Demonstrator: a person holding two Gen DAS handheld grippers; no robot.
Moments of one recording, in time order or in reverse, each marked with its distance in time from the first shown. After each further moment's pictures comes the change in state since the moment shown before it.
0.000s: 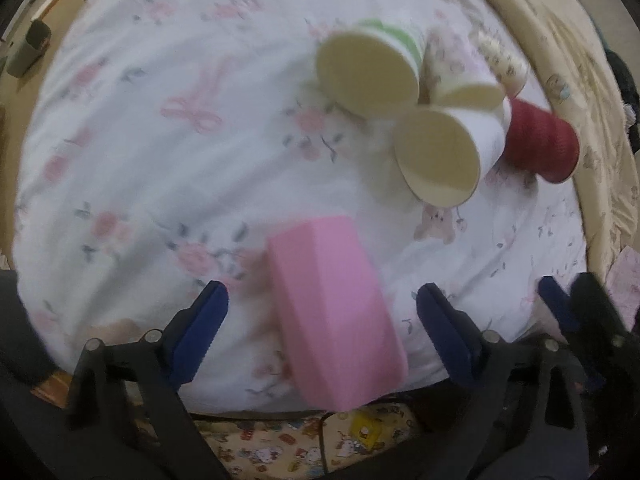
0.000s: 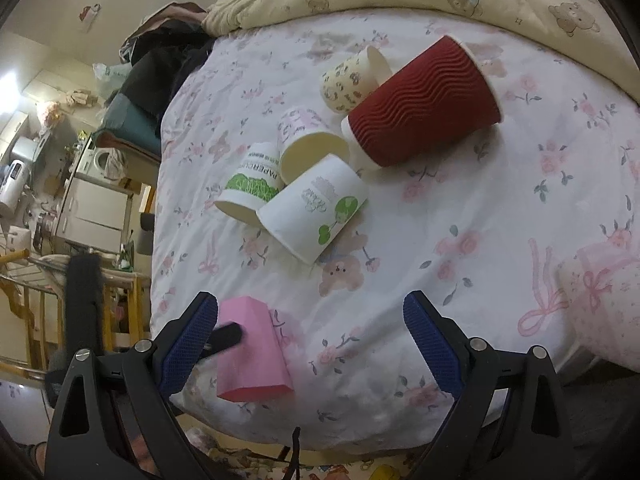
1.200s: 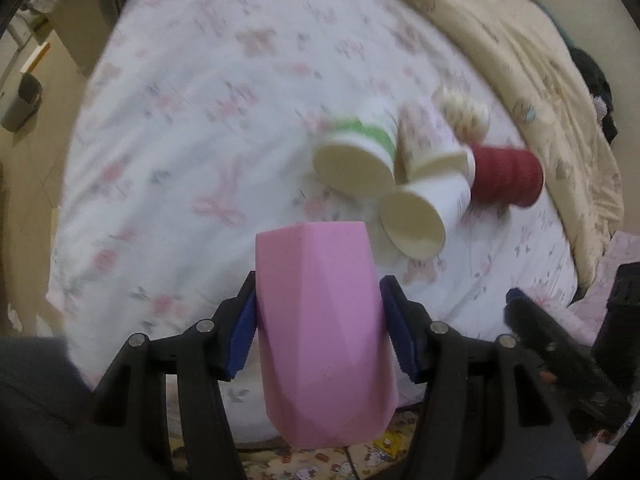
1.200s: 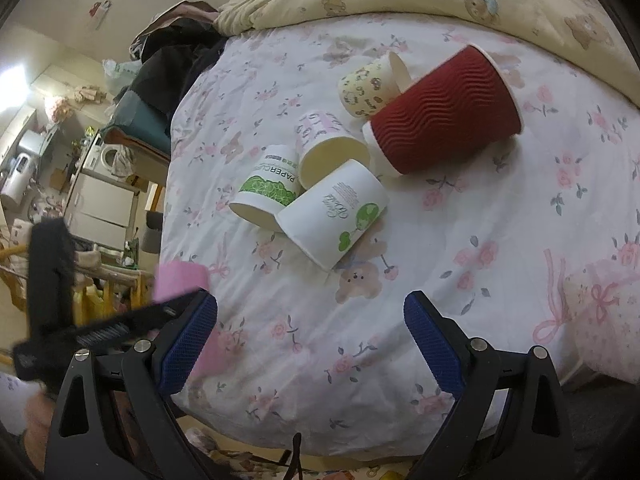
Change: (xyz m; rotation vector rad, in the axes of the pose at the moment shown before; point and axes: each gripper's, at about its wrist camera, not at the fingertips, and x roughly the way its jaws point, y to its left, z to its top) left arm -0.067 0.019 0.035 0.121 -0.171 -0.024; right arm 0.007 0.017 0.003 -0.048 -0.004 0.012
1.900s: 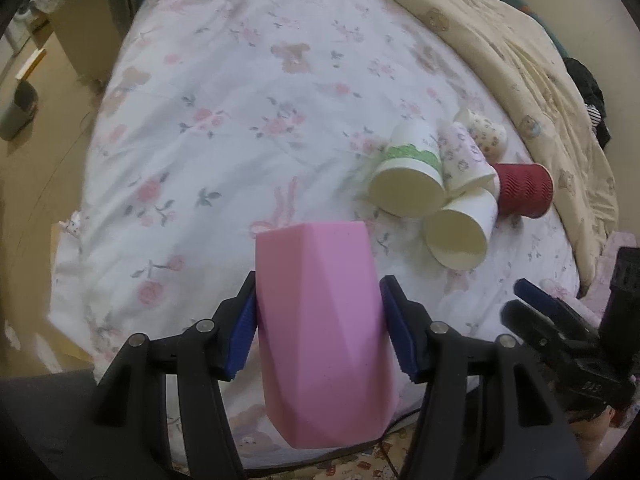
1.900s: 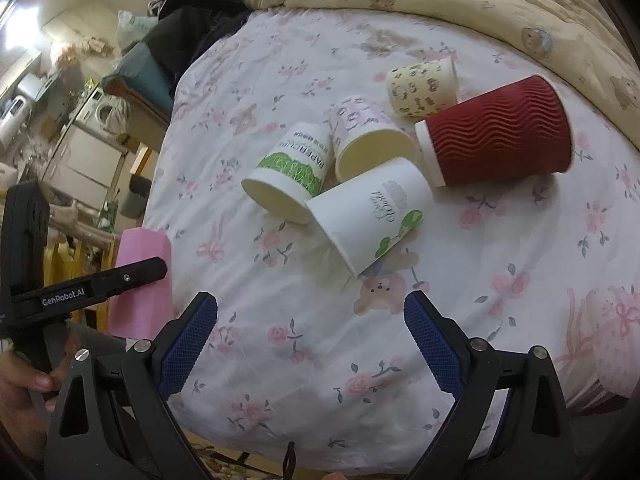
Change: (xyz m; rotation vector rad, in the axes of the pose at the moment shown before) left arm 0.004 0.048 0.003 0.034 -0.037 -0.039; right arm 0.034 0.039 0.001 -0.162 0.039 -0.083
